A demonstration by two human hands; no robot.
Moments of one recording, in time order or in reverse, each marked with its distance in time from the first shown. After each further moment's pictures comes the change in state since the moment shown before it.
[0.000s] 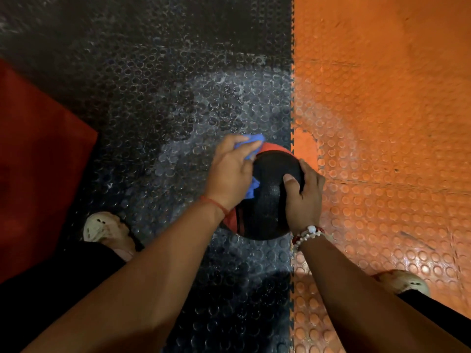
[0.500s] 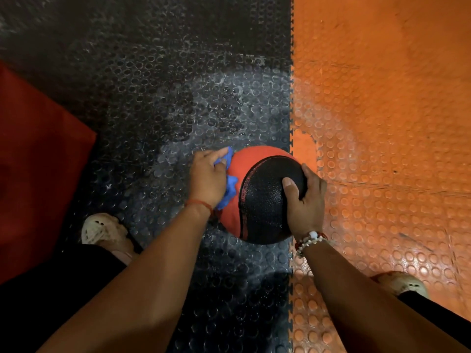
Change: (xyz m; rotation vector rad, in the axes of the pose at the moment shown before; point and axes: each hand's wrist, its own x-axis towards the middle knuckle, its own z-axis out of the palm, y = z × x) left_hand -0.003 -0.029 -0.008 -0.134 0.048 -0.443; right_hand -0.003 0.003 -0.007 -0.031 -0.009 0.002
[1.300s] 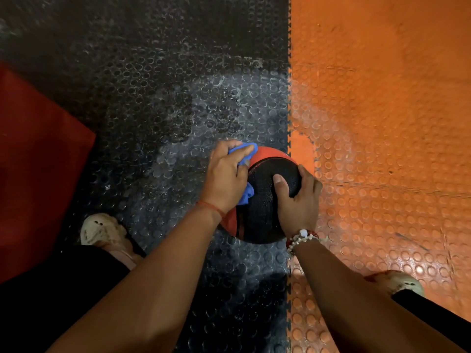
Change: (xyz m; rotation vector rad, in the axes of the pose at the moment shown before) left_hand -0.014 0.023 0.010 0.094 -0.028 0.392; right_hand -0.005 -0.009 0.008 -0.095 0.066 0.030
